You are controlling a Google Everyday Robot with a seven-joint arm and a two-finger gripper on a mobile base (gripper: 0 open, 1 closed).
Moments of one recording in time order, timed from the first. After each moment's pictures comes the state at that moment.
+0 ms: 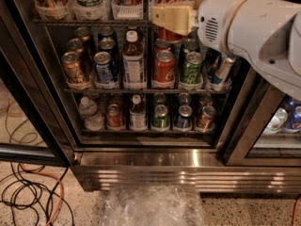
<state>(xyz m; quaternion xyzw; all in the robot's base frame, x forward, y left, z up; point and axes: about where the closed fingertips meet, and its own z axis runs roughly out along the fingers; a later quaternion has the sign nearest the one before) 0.557 -0.059 1.083 -0.24 0.69 0.17 0.67</state>
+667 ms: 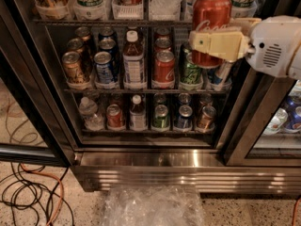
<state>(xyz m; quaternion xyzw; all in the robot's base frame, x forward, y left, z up) 0.518 -0.126 1.050 -0.26 0.70 0.24 0.62</state>
